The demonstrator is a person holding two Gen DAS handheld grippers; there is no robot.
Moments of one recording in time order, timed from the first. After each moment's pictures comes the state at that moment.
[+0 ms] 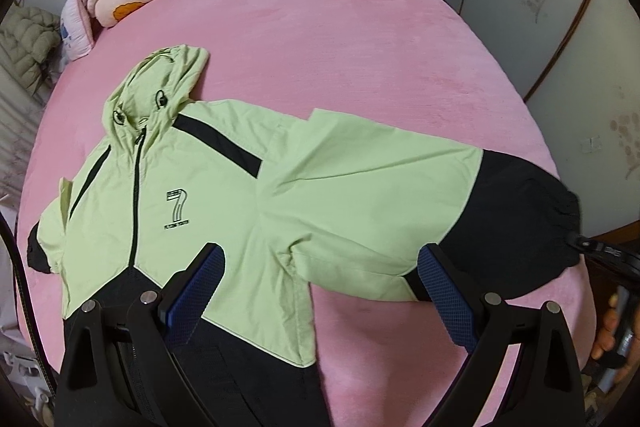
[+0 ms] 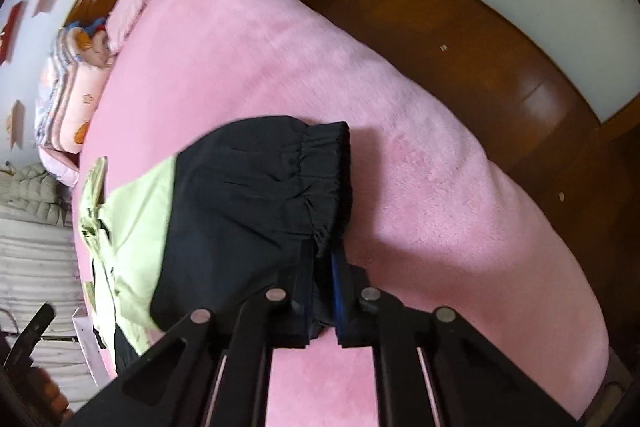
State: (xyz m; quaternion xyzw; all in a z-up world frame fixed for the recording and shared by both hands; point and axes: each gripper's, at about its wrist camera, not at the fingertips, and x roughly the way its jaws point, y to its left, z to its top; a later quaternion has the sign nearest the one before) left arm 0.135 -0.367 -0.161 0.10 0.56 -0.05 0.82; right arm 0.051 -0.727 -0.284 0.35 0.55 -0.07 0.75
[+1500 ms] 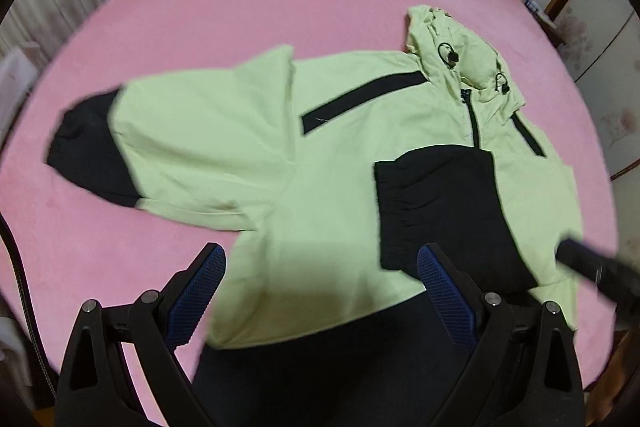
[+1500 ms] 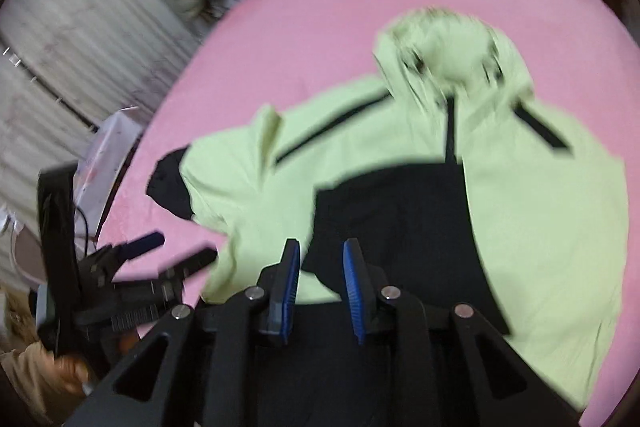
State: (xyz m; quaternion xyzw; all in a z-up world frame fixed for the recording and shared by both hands) left arm 0.145 0.197 -0.220 -0.10 0.57 0.02 0.82; right arm 0.191 -0.091 -0.167 0.11 0.56 0.22 0.79
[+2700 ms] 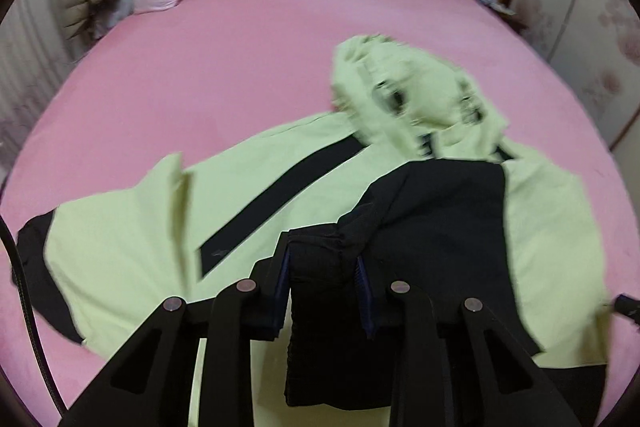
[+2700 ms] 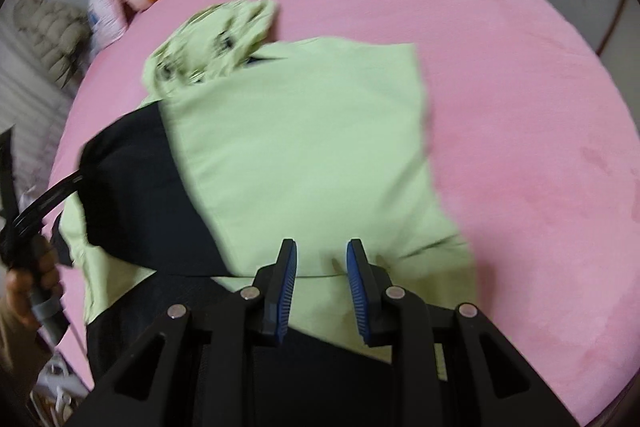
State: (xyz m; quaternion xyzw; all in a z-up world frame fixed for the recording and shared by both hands) left arm 0.241 0.120 -0.251 0.00 0.49 -0.01 0.87; right arm 0.158 -0.295 -0.230 0.15 0.58 -0.01 0.80
